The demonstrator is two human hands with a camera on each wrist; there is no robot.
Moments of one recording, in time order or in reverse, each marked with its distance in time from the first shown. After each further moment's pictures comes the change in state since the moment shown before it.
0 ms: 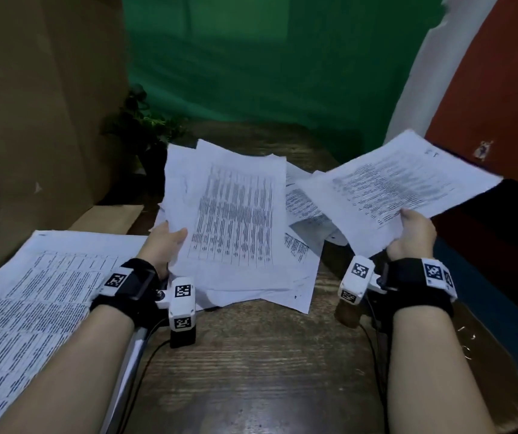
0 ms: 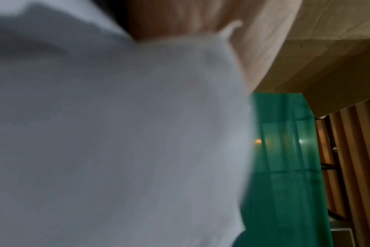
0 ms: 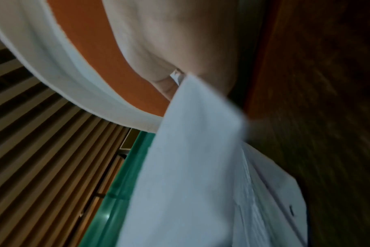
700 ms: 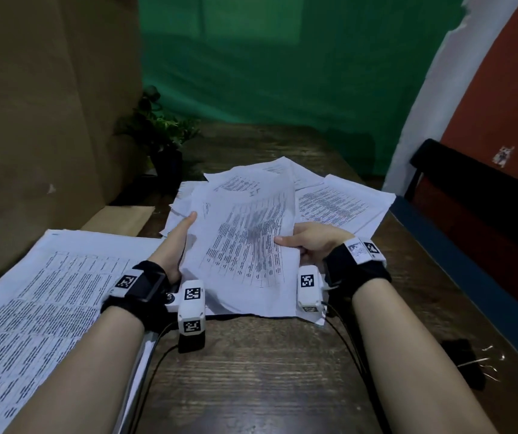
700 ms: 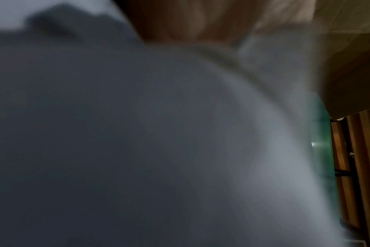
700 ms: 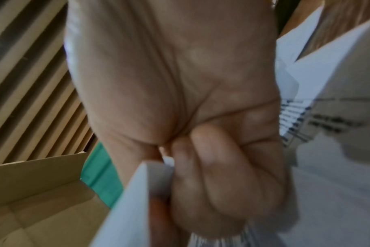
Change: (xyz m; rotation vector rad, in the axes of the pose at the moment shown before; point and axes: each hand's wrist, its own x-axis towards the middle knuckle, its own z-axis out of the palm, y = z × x) left_hand 0.011 0.000 -0.005 -0.127 -0.174 -0.251; right_hand -0.056 0.067 0.116 -0.887 -1.168 0.428
